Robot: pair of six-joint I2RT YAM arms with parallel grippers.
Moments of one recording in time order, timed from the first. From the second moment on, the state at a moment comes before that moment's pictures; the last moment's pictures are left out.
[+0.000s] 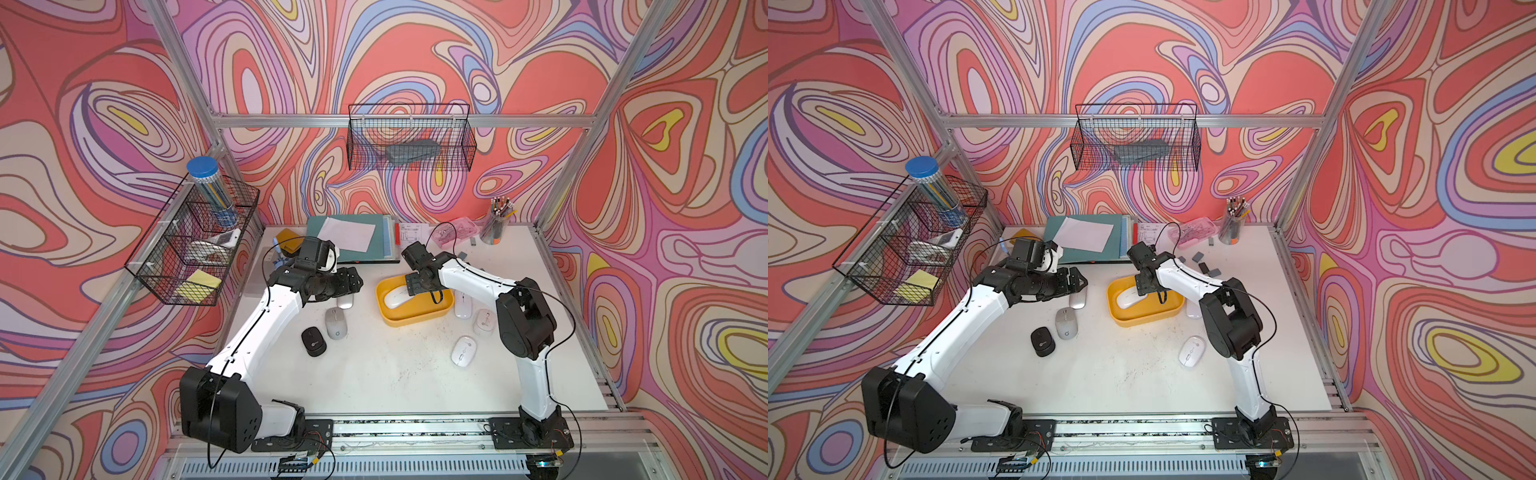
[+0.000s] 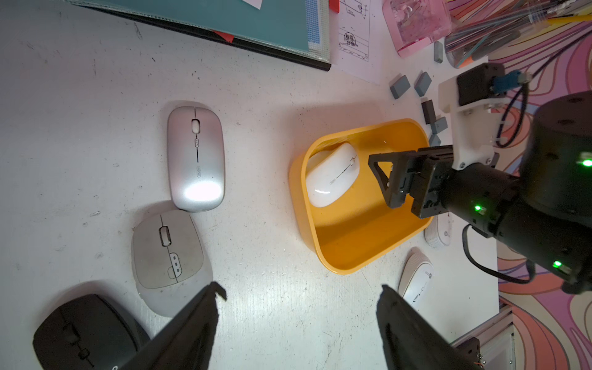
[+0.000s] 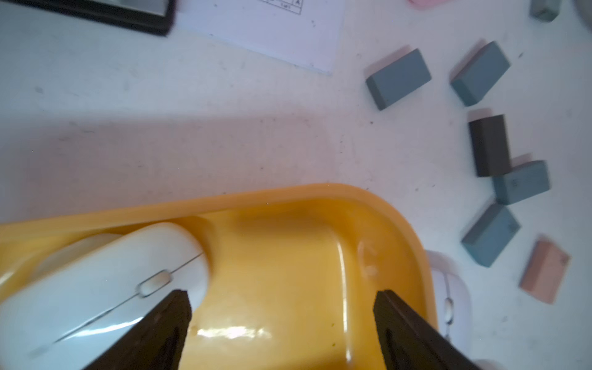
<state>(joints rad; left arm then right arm) -0.25 1.36 1.20 -0.78 0.27 -0.44 0.61 2.07 1.65 -0.76 0.29 0.42</state>
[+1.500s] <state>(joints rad) -0.25 1.32 1.20 -0.78 0.32 -0.45 0.72 2.25 1.80 -0.79 0.13 1.16</state>
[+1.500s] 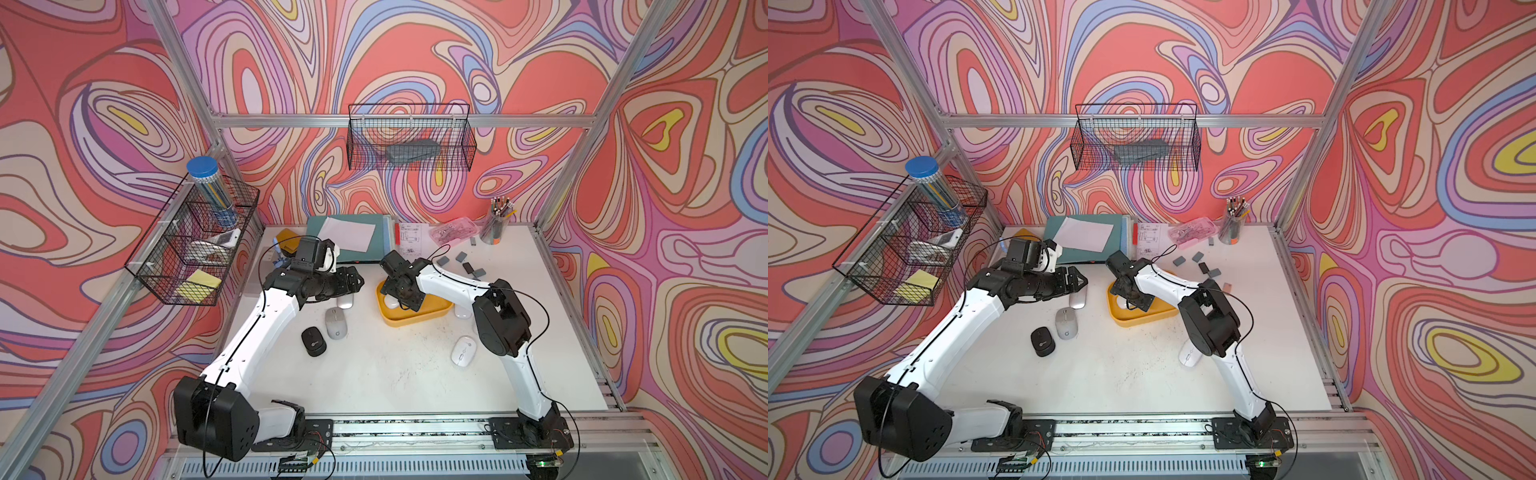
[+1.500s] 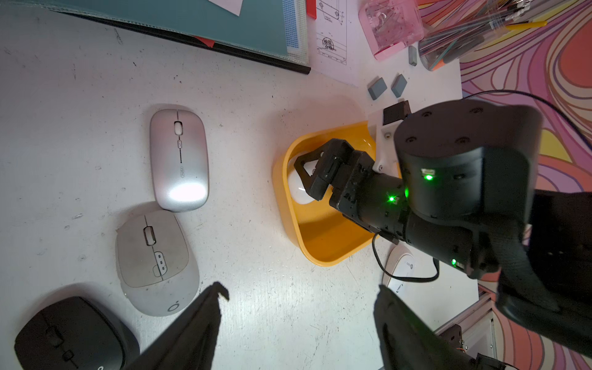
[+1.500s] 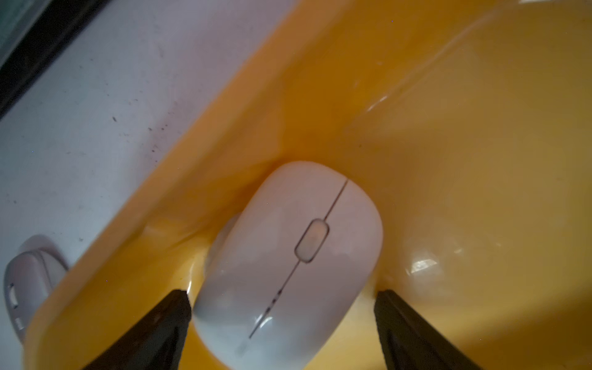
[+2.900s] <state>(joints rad) -0.25 1.32 1.20 -0.78 0.36 -0.46 0.63 2.24 1.82 -0.92 0.02 0.86</state>
